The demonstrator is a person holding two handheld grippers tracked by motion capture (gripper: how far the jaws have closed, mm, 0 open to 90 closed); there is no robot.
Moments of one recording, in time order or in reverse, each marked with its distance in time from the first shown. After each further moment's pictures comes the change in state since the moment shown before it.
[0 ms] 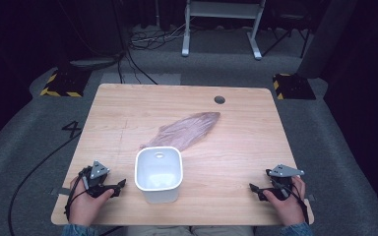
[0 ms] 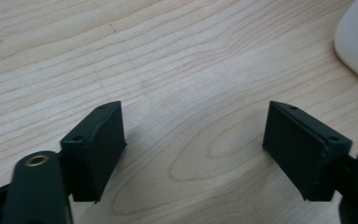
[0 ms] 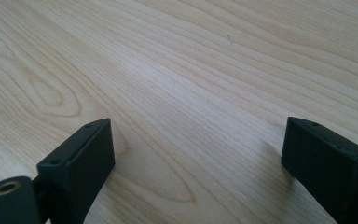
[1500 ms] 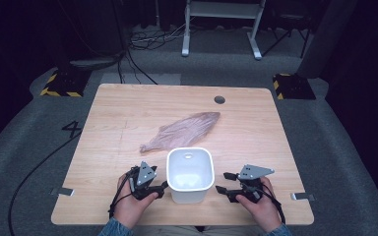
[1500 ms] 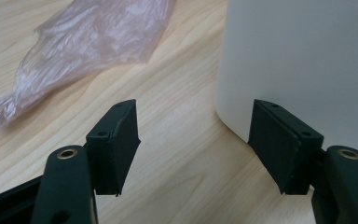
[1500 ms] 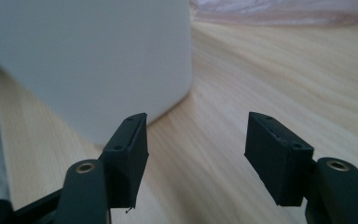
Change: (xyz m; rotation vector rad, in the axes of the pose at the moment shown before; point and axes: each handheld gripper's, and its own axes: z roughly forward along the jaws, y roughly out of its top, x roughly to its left) left arm -0.115 0.053 0.032 -0.160 -0.140 0.174; right arm 0.086 0.058 0.024 -0.122 0.302 -0.106
